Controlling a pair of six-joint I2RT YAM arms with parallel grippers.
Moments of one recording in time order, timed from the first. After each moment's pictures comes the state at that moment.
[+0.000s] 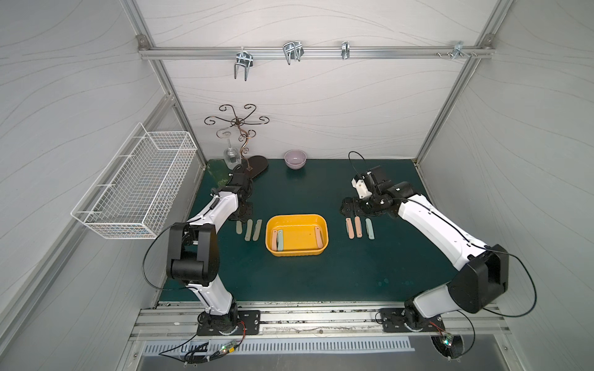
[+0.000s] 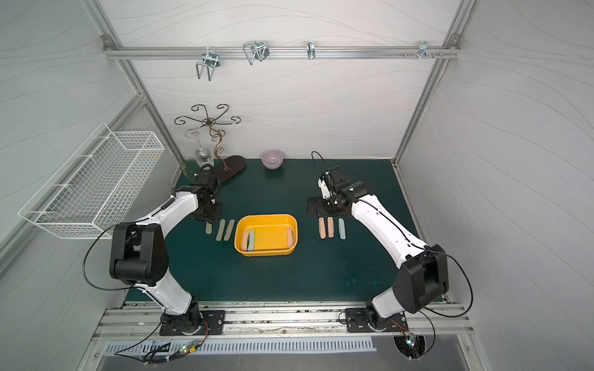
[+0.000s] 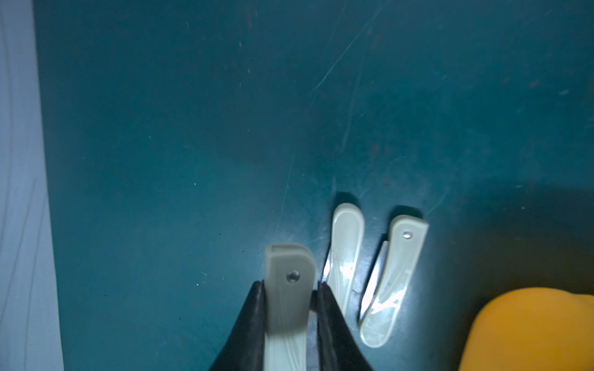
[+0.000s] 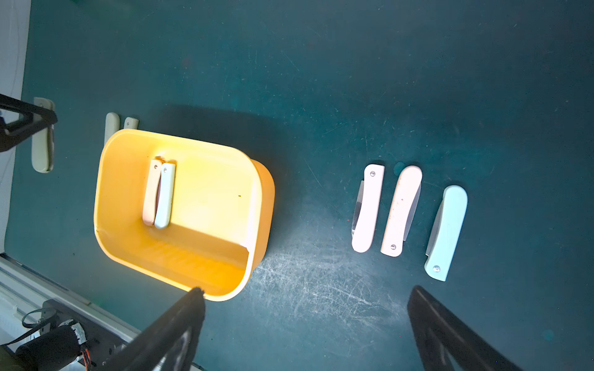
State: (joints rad) left arm -0.05 1.71 1.21 -0.82 -0.22 -0.14; right arm 0.52 1.48 1.35 -0.91 -0.16 0.30
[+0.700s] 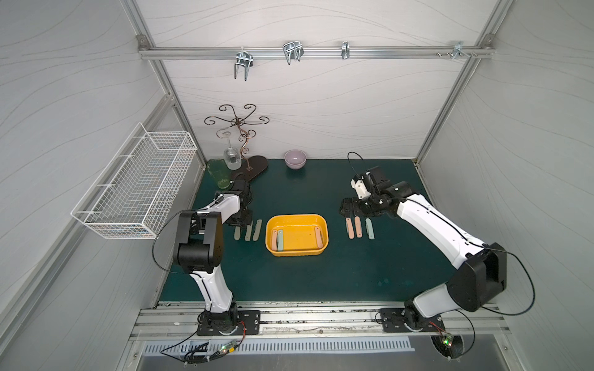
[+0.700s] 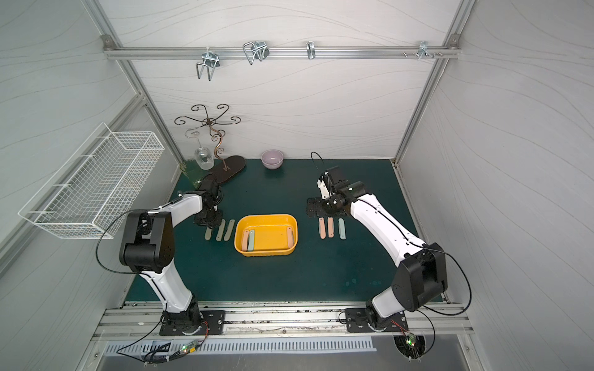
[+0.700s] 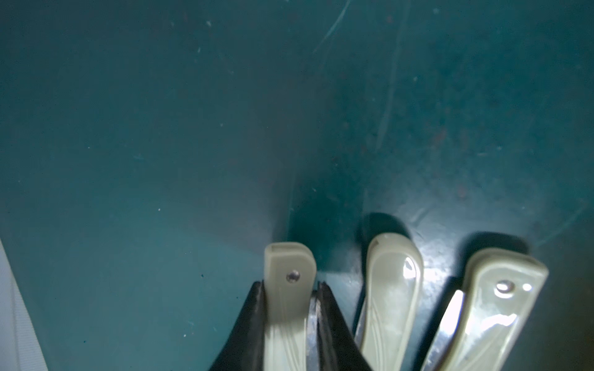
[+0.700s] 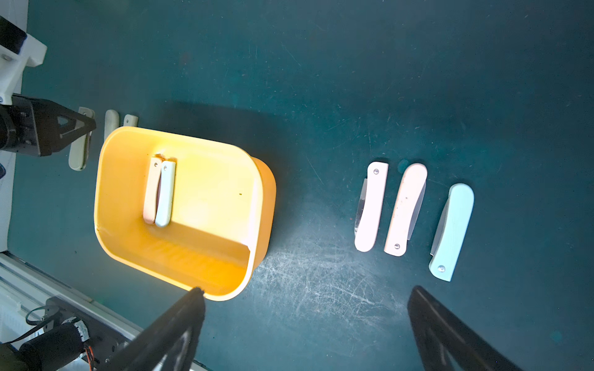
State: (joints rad) left arm -0.02 1.83 1.17 -0.72 -0.23 -0.04; right arm 0.52 1.49 1.35 -0.91 -0.17 0.31
